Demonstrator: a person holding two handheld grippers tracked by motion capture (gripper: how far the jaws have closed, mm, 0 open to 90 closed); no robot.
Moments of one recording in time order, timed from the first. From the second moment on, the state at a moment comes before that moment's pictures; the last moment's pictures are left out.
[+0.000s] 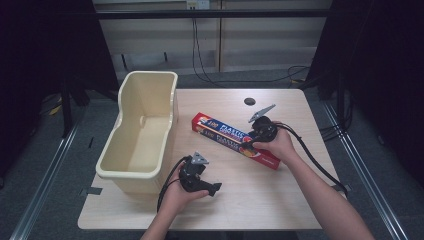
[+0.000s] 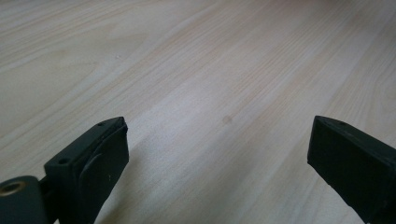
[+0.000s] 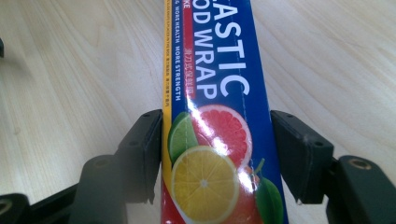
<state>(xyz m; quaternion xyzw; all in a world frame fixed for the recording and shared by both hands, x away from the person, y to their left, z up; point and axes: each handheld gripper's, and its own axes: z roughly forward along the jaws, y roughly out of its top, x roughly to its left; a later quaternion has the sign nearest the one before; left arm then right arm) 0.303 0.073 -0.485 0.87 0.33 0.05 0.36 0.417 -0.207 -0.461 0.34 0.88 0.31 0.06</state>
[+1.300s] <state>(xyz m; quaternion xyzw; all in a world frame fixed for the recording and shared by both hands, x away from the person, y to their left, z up) 0.307 0.065 -0.449 0.86 0.32 0.05 0.39 0.385 -0.241 -0.439 0.27 0.90 0.33 0.06</state>
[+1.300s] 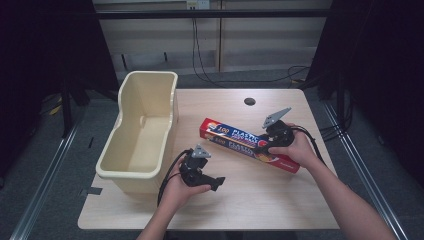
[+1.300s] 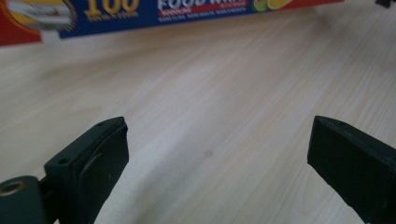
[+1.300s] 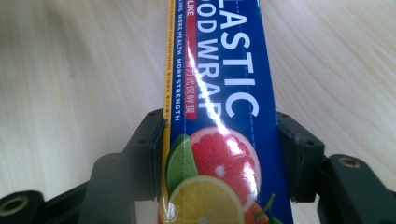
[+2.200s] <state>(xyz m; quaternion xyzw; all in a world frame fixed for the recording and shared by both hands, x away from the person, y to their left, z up) 0.384 -0.002 -0.386 0.91 0.21 0.03 0.34 0.366 -0.262 -0.423 0.16 0.92 0.35 0.01</state>
